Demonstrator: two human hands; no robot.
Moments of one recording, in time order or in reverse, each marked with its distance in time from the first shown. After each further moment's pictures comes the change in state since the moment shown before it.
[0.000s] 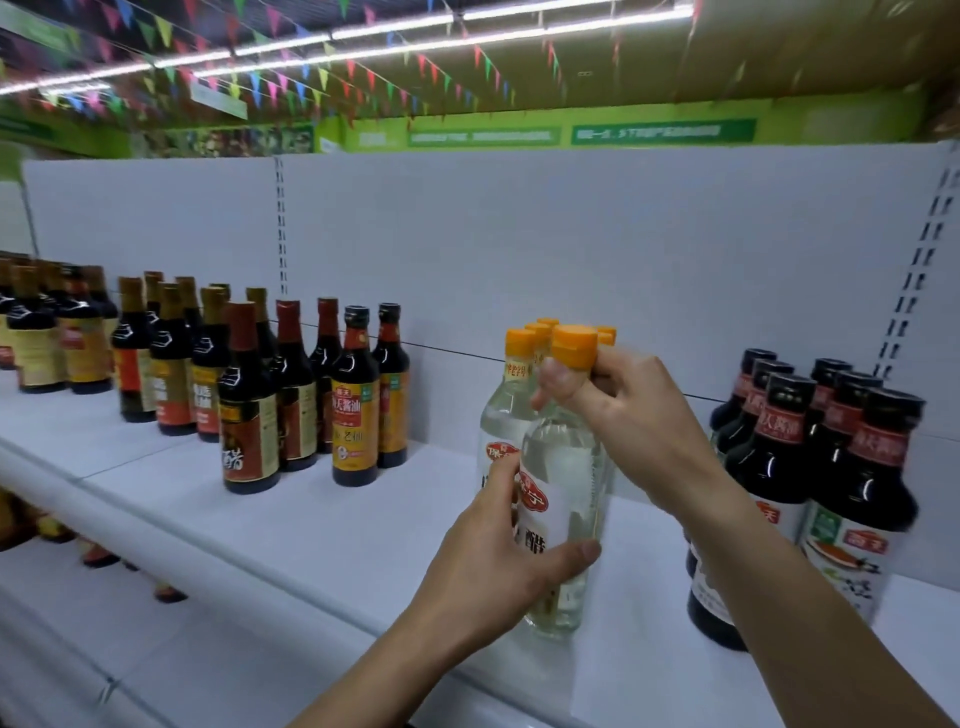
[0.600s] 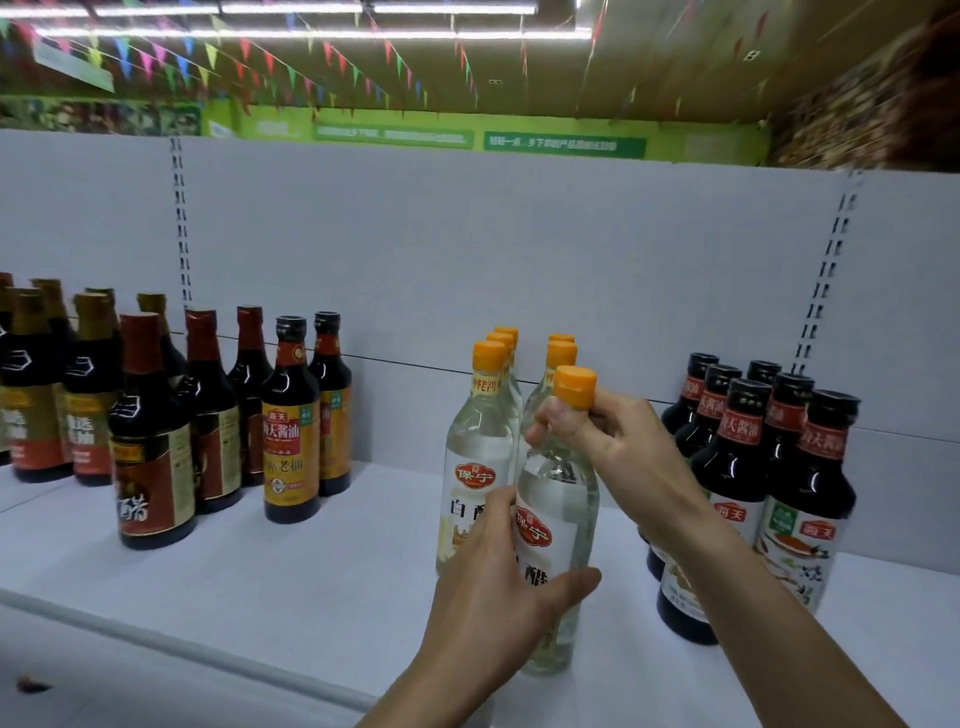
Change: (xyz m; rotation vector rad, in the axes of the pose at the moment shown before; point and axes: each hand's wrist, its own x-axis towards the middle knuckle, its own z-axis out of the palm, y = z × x) left_hand 0.022 -0.028 0.018 0.016 -0.014 0.007; right_hand -0.007 0.020 0.006 -0.033 0.078 0.172
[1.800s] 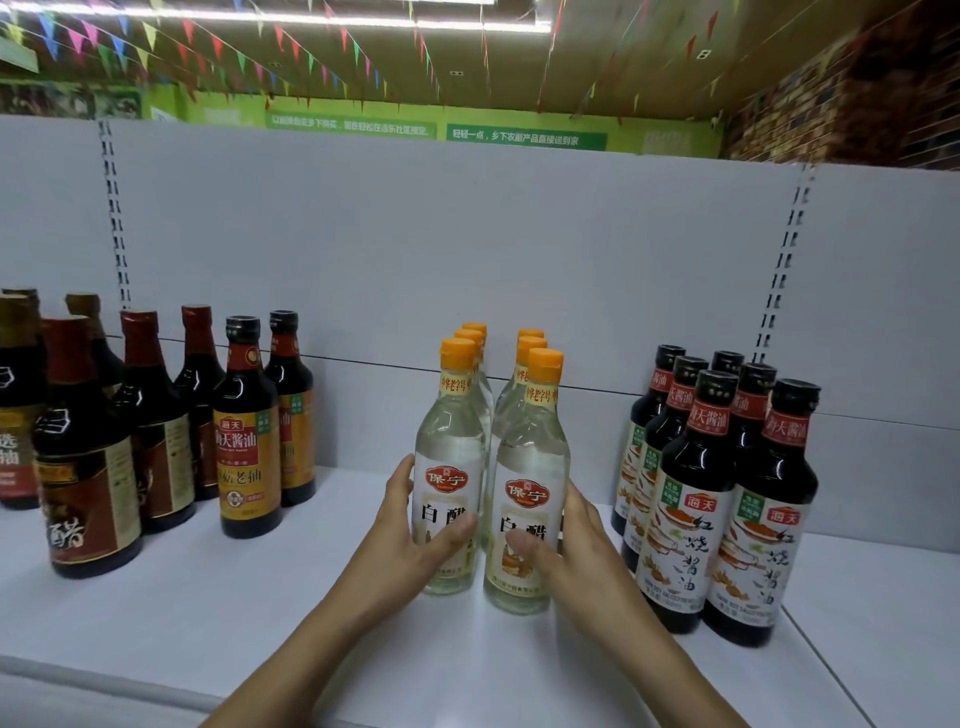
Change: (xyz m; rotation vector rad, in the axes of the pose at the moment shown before) left_hand 0.059 -0.066 -0.036 -0.263 -0.158 -0.029; right_hand -0.040 0.108 0.039 -0.174 0.028 0.259
